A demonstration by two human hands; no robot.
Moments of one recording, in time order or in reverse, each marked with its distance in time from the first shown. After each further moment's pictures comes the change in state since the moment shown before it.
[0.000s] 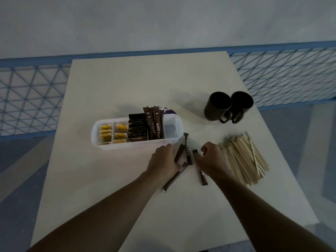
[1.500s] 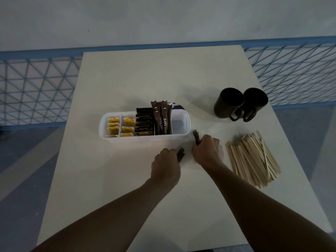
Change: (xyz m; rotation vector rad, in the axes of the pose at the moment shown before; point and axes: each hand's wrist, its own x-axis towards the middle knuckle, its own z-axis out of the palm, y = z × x) left_hand -0.021 -0.001 0.017 0.118 0.168 -0.118; right_hand 0.018 -0.030 0.022 -0.084 -0.020 0.083
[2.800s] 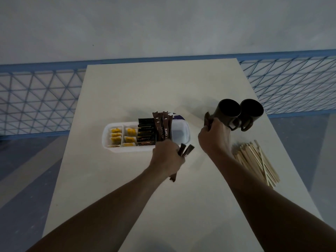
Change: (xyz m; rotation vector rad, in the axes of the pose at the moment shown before) left_hand 0.027 0.010 -0.050 -0.264 -0.049 0.063; right_hand 0.007 -0.041 -0.068 0.218 0.262 -0.098
